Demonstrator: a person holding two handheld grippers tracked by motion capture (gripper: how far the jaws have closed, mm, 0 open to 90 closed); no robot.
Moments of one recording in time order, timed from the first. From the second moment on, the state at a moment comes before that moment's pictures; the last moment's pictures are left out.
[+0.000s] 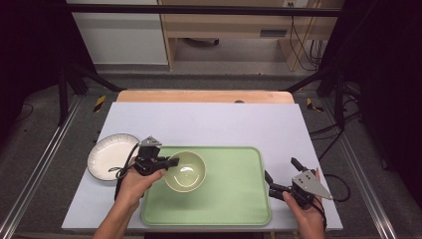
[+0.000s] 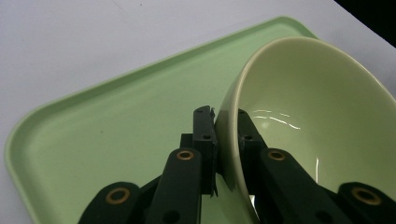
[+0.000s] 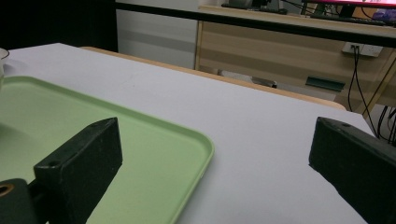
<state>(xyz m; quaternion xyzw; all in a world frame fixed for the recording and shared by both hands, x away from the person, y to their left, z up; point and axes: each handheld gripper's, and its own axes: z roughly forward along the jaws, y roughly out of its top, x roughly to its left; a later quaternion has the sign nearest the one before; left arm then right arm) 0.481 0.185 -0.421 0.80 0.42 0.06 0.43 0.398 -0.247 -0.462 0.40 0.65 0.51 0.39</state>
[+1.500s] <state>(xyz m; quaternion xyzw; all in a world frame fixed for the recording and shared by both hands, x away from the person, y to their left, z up) 0.479 0.167 -0.434 0.81 0.41 0.03 0.42 0.399 -0.247 -0.462 0.40 0.65 0.51 0.39</state>
